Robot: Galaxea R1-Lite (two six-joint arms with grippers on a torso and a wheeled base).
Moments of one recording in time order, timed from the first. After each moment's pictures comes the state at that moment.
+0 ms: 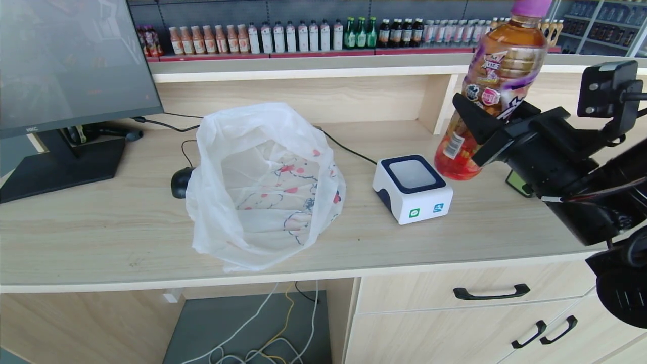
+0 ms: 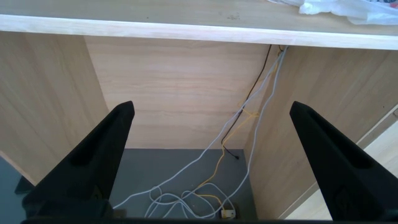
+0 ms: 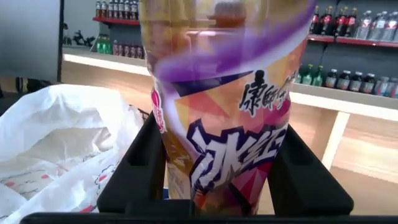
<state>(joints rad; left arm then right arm) 0.00 0.00 0.00 0.00 0.00 0.00 0.38 1.68 -0.71 -1.51 0.07 -0.11</state>
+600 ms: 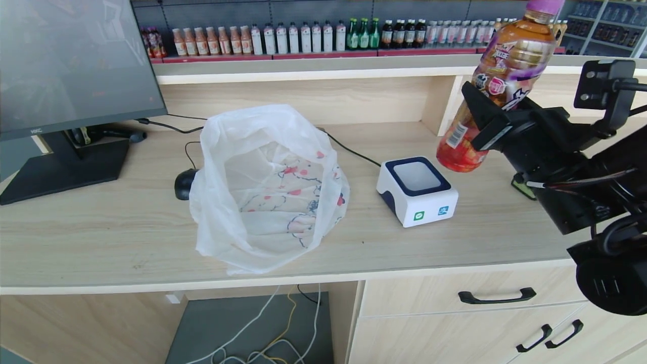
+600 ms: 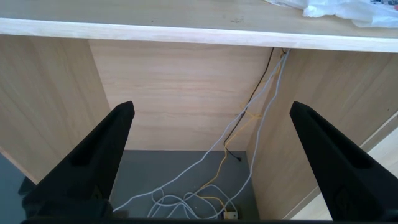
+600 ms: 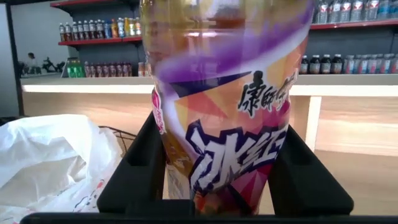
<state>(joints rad) 0.00 0.00 0.00 0.00 0.00 0.01 0.37 1.75 -0.77 -1.56 -0.04 -0.05</state>
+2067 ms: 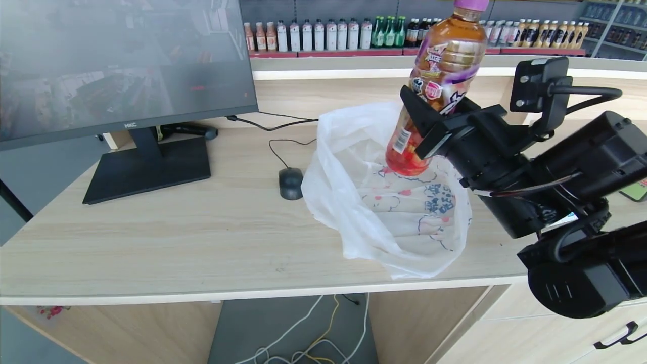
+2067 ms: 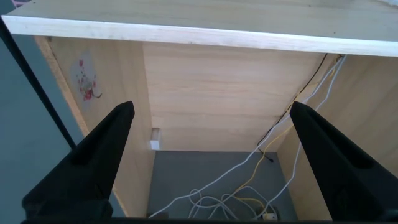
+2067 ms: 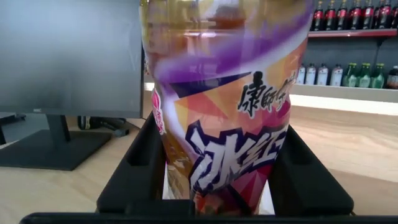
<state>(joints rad) 0.00 0.00 0.00 0.00 0.00 0.00 0.56 1.83 -0.88 -1.54 -0.02 -0.10</state>
